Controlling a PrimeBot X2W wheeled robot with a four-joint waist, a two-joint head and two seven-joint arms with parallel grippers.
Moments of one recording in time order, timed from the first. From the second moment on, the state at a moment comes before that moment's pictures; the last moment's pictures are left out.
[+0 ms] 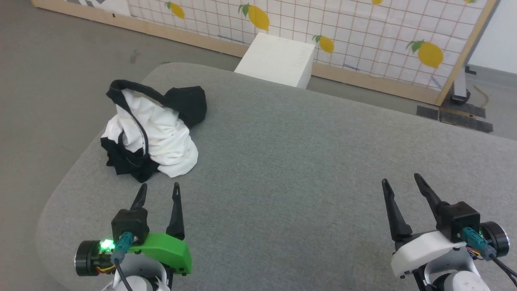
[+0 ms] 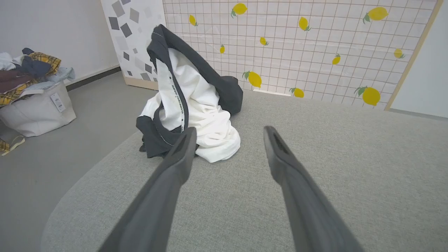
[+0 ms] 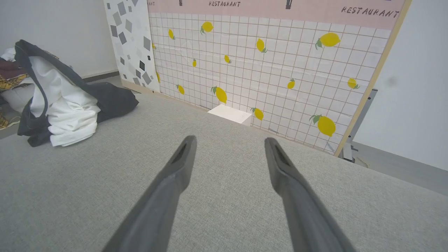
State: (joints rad) left arm -0.04 0.09 -0.10 0.10 -0.10 0.06 -0.12; right arm -0.01 -0.05 -0.01 0.07 0.01 0.13 -0.09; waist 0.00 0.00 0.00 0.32
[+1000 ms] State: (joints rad) left arm -0.03 0.12 -0.10 0.09 -0.16 0.12 -0.18; right arm -0.03 -0.05 -0.01 0.10 0.02 0.13 -0.14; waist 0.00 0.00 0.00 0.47
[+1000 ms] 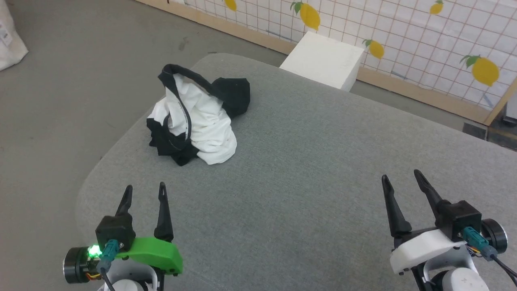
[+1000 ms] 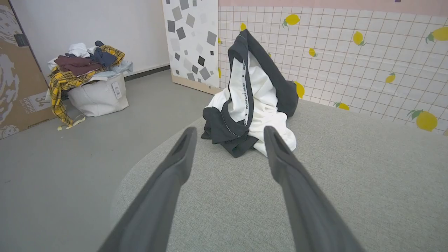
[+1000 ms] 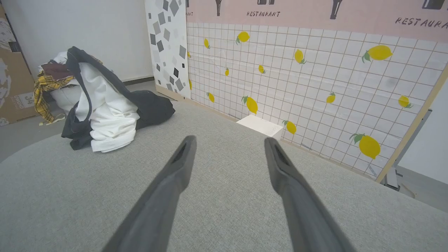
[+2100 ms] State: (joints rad) left arm -0.03 0.13 -0.12 0.14 -0.22 0.16 -0.24; right arm -0.05 -0.05 -0.02 0.12 0.03 0.13 -0.19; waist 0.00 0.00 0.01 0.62
